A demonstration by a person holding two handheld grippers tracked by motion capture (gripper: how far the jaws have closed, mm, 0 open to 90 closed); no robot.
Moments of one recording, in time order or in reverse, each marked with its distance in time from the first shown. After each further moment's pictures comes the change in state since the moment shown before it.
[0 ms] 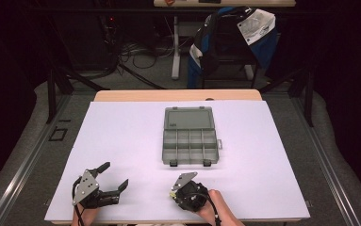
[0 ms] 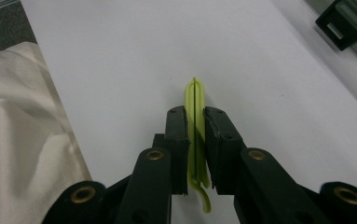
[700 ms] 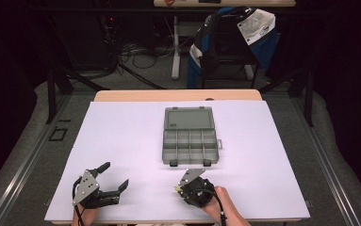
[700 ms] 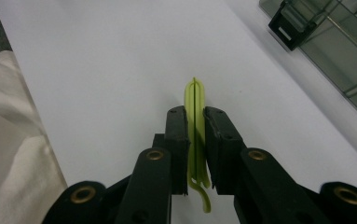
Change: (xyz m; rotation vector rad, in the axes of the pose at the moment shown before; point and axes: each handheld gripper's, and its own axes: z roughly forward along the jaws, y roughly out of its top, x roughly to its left) left arm -0.001 0.000 0.000 -0.001 0.001 0.004; right arm -0.015 -0.005 -0.011 -0.037 -0.046 0.013
